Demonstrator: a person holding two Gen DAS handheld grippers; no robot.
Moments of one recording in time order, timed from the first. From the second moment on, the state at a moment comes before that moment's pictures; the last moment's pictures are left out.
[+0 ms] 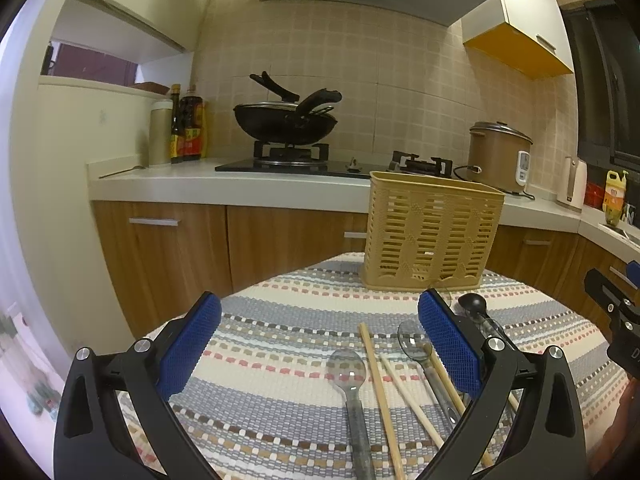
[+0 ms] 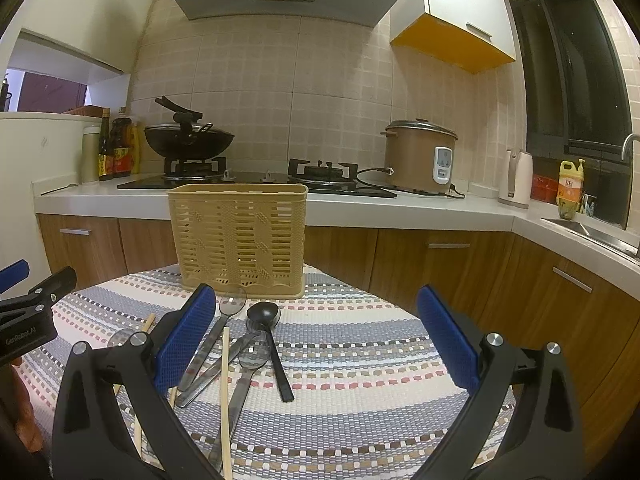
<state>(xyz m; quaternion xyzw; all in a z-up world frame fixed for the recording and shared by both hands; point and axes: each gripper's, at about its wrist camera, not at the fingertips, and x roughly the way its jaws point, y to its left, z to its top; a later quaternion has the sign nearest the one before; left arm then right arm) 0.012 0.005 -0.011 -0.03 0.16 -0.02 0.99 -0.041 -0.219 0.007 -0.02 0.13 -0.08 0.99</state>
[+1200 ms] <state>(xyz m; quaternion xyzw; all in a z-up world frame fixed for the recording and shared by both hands) 0.012 0.003 -0.010 -0.03 0.16 -0.02 0.99 -0.038 -0.220 0.005 -0.01 0.13 -0.08 0.99</state>
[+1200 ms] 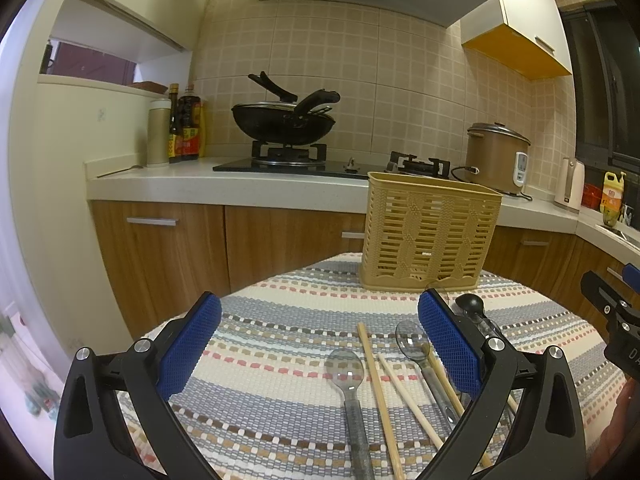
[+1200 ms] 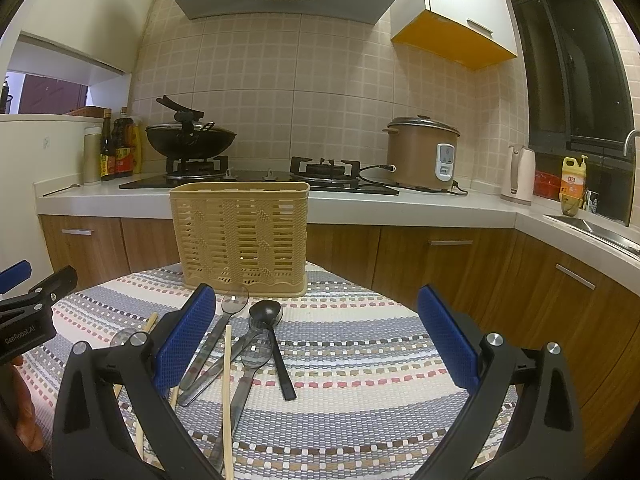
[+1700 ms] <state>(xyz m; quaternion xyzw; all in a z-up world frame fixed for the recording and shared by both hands) 0.011 0.004 -0.009 -0.03 0.16 -0.02 0.99 -0.038 -0.220 0.005 -0.01 0.13 -0.07 0.99</state>
